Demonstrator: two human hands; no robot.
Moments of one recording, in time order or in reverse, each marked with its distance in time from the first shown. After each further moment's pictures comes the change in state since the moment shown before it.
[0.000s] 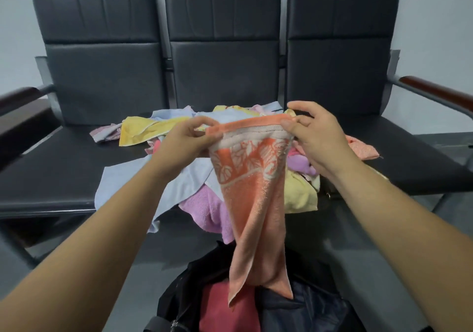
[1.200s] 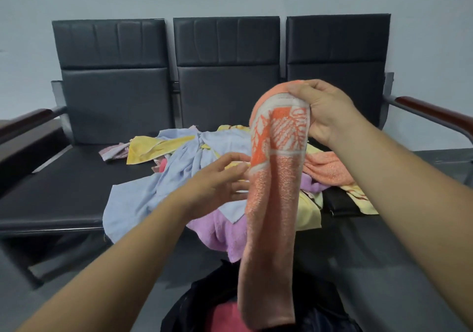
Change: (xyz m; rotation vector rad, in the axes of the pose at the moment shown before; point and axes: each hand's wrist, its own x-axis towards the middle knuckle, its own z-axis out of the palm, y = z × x) left_hand -0.018 -0.005 0.030 -0.470 -0.366 -0.212; right_hand 0.034 -0.086 0.010 0.406 0.091 0.088
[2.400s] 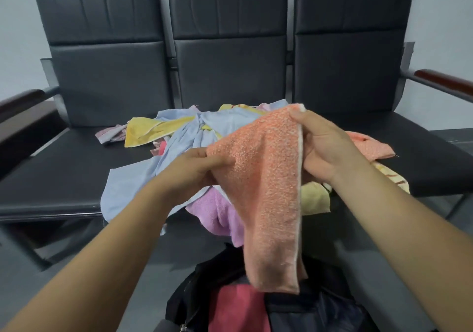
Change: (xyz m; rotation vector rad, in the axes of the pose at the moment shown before) left_hand -0.005 0.000 -0.026 0.156 0.250 -0.075; right_hand -0.024 0.084 -0.025 0.168 -0.159 0.254
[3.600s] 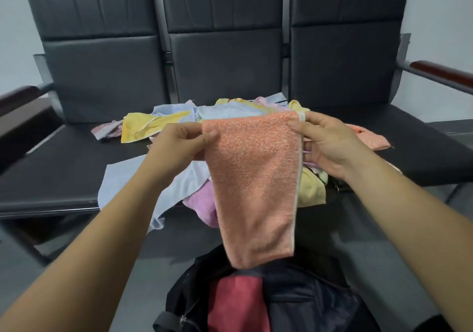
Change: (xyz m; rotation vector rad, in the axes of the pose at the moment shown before) left_hand -0.004 0.015 -0.007 0.333 0.237 0.308; right_hand -0.002 0.000 -0.039 -0.357 0.020 -0.003
